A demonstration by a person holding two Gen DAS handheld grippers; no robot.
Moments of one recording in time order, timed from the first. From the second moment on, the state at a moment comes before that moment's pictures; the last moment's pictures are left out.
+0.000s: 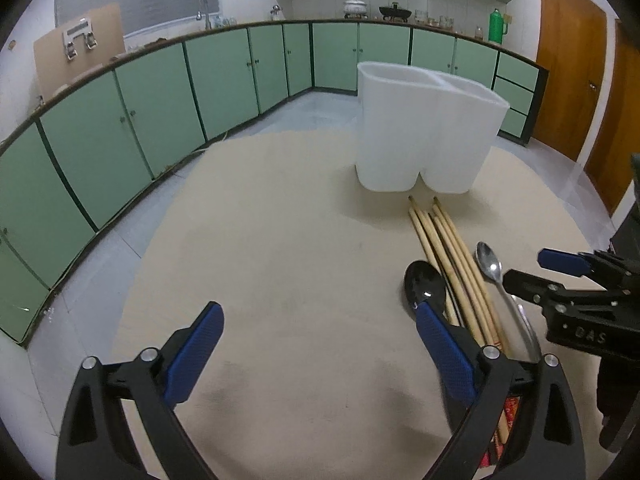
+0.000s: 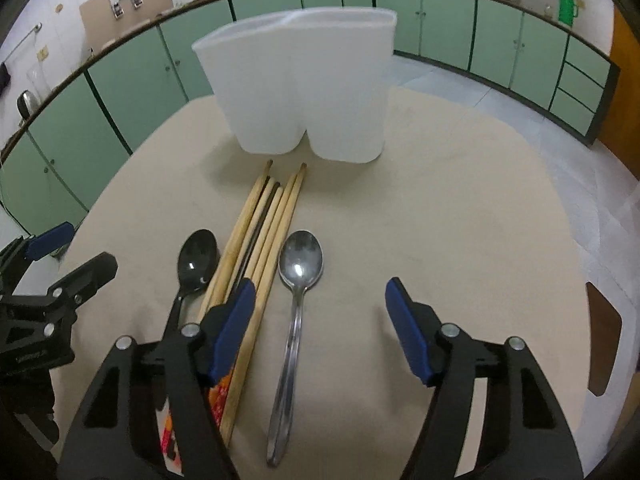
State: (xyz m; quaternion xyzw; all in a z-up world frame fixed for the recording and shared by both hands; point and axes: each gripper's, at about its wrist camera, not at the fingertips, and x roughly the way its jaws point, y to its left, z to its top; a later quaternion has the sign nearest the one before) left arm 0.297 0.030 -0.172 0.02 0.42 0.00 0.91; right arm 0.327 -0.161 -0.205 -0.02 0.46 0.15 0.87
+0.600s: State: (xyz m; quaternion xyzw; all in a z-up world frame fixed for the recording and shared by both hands) left arm 0.301 0.020 -0.184 0.01 0.43 -0.03 0.90; right arm 0.342 -0.153 -0.218 -0.06 0.46 0.15 0.88
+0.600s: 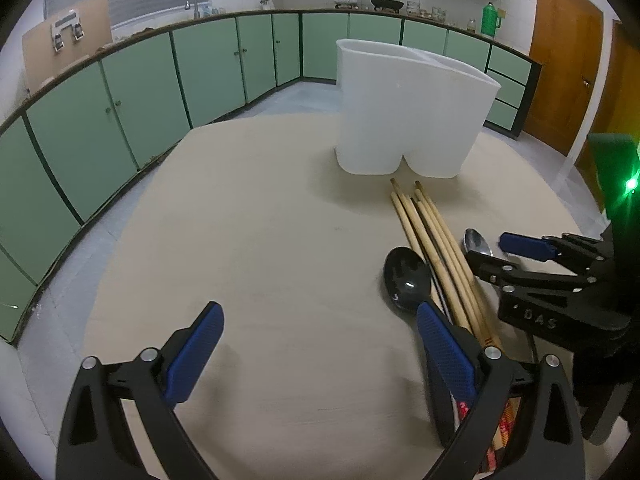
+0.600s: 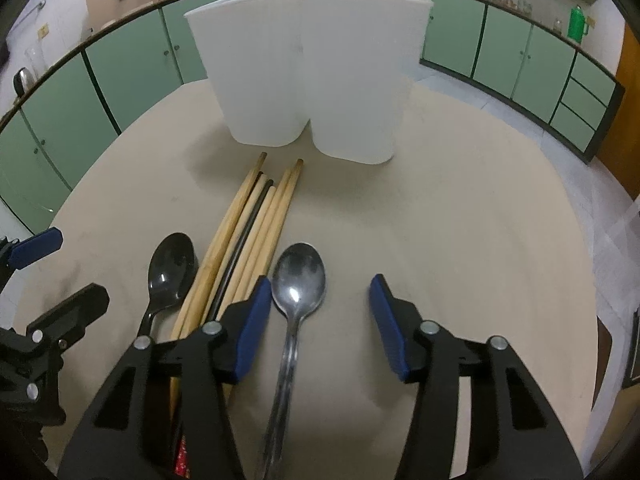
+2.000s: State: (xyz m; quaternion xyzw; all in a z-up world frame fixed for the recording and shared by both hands) left arm 0.352 0.001 -0.213 0.03 0.47 -0.04 0.88; right arm 0.343 -0.159 -0.218 -0.04 0.46 0.15 0.88
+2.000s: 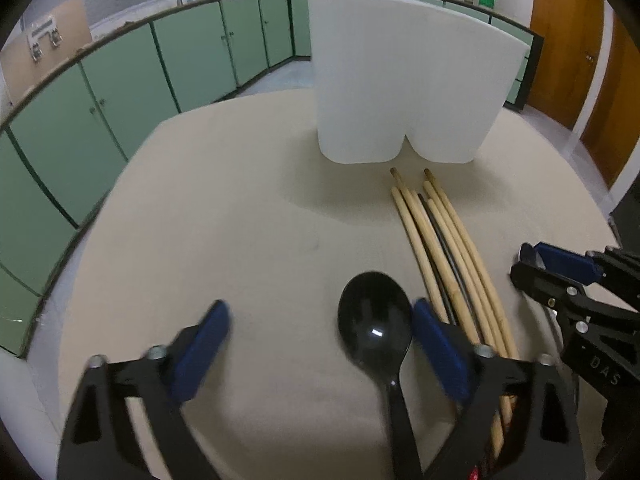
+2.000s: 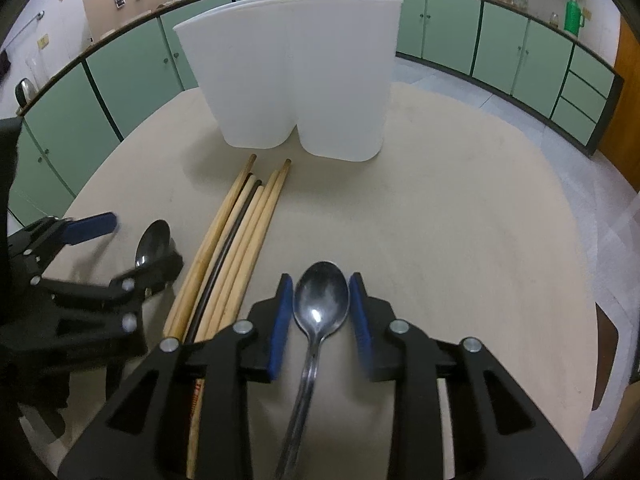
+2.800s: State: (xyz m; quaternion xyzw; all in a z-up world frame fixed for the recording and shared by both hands) left arm 0.307 -0.001 -0.090 0.02 0.23 -0.07 0.97; right arm 0.316 -0.186 -0.089 -0.01 0.31 0.17 0.93
